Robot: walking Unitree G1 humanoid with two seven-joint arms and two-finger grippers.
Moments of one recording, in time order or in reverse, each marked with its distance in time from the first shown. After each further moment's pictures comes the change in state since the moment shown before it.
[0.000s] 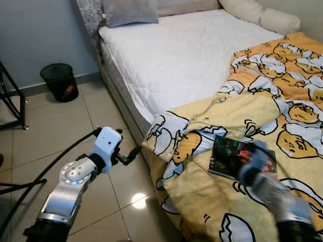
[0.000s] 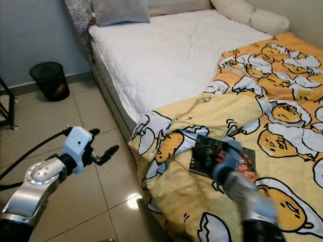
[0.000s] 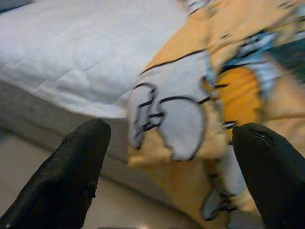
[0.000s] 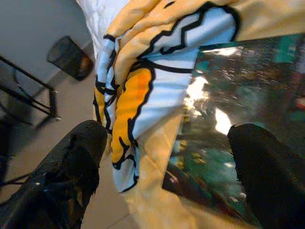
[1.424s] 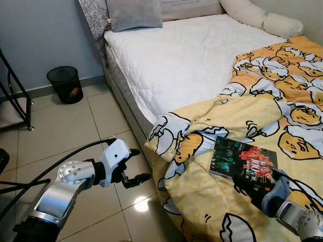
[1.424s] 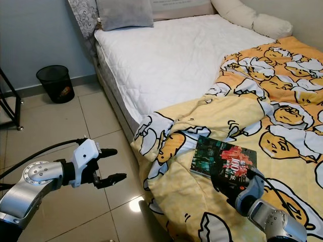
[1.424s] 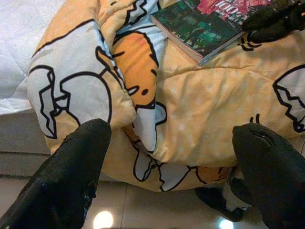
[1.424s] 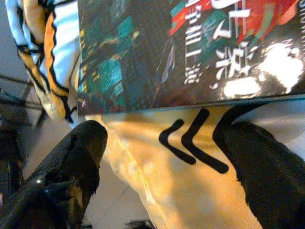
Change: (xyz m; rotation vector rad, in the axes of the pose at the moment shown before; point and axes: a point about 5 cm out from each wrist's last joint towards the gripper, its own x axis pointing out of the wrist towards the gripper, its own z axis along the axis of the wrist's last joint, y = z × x) left arm -0.009 -0.018 -0.006 0.036 0.136 -0.413; right arm -0.034 -0.059 -0.037 0.269 0.159 -0.158
